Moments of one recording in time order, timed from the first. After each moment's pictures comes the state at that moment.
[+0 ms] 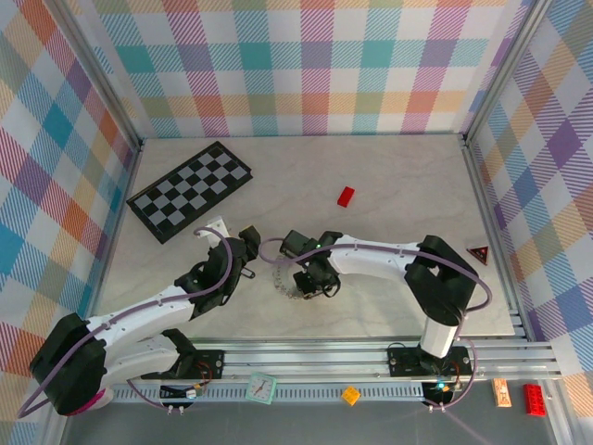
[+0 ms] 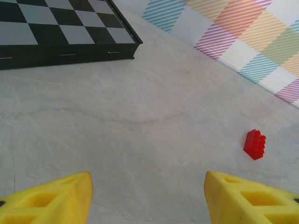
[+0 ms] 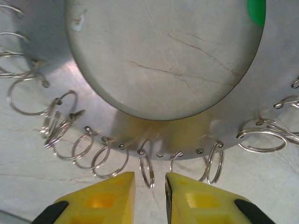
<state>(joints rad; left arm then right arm) -0.73 1.04 0.45 0.12 -0.60 -0.82 1.01 1.78 1.16 -0.83 -0.04 0.58</state>
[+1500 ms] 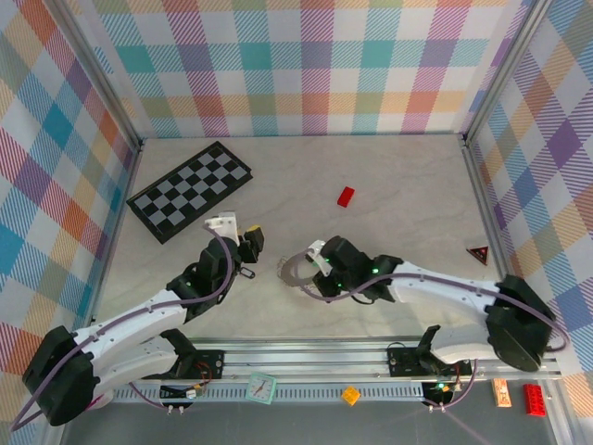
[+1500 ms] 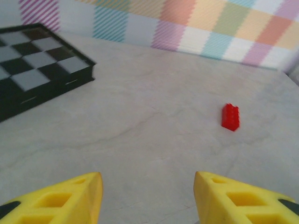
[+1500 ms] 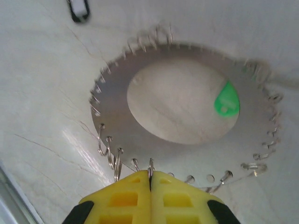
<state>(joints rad) -0.73 0.96 0.47 0.16 -0.44 -0.41 0.94 1.25 0.71 -0.33 -0.04 0.15</state>
